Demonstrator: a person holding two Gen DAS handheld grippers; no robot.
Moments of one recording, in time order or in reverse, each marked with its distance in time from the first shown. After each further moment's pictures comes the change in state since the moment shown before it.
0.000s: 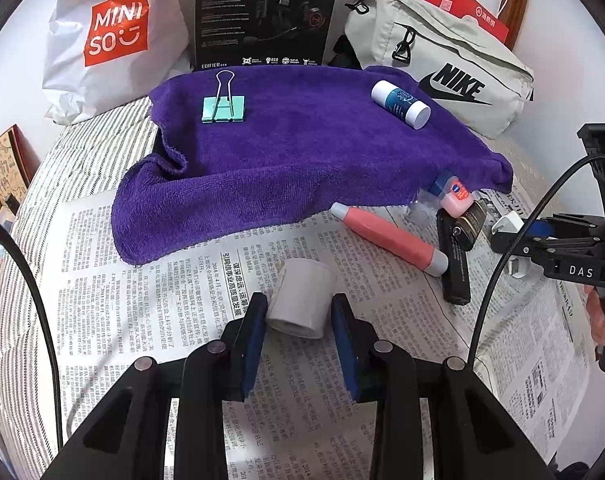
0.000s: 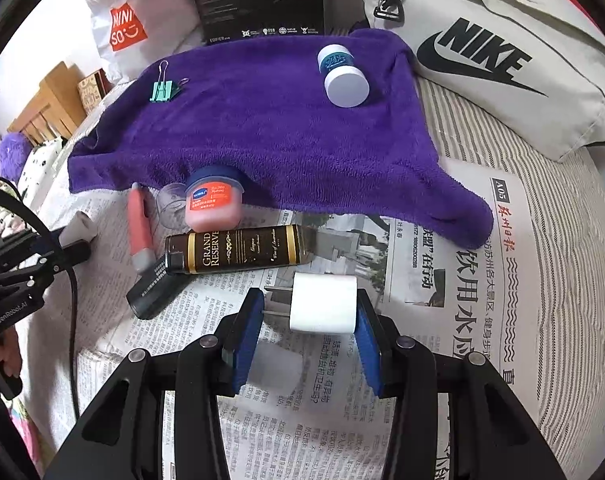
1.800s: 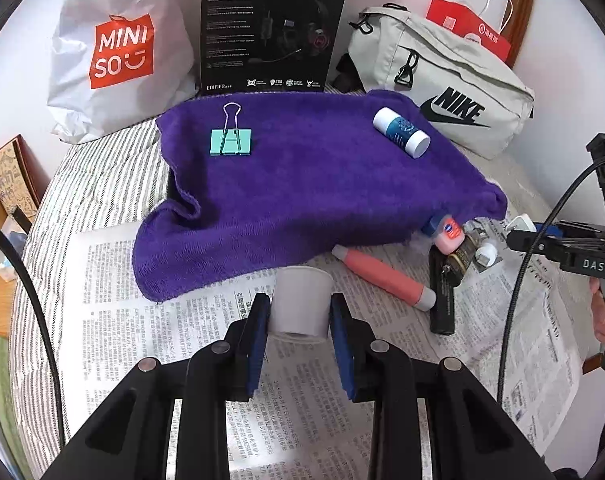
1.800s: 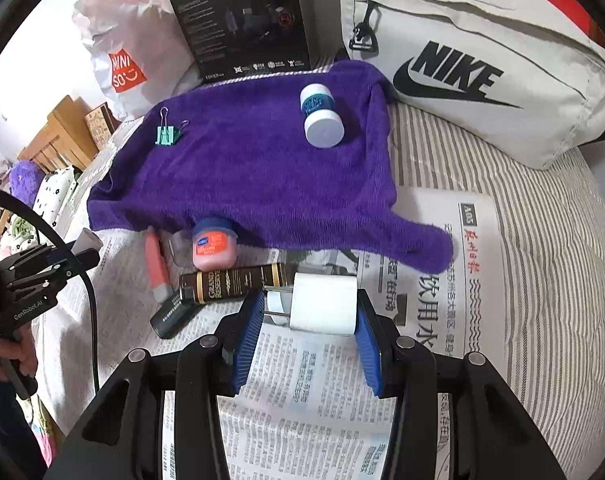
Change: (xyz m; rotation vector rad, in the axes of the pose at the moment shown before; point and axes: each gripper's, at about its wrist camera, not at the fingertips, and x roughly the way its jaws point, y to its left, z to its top) left arm -0.022 0.005 0.028 -0.007 -0.018 0.001; right arm -0.033 -0.021 0.017 0.044 -0.054 0.053
